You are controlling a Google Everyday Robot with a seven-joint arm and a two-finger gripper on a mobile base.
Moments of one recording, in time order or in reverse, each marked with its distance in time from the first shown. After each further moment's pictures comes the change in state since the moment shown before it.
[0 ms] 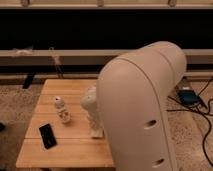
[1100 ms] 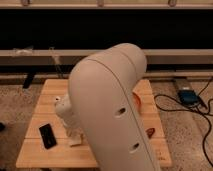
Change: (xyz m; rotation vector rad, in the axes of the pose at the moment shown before) arm 0.061 0.128 0.014 -0.079 0.057 -0.257
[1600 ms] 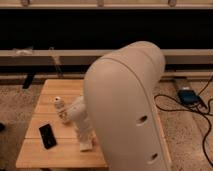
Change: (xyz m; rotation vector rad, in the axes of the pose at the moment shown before) arm 0.032 -0.080 -0.010 0.042 0.020 0.113
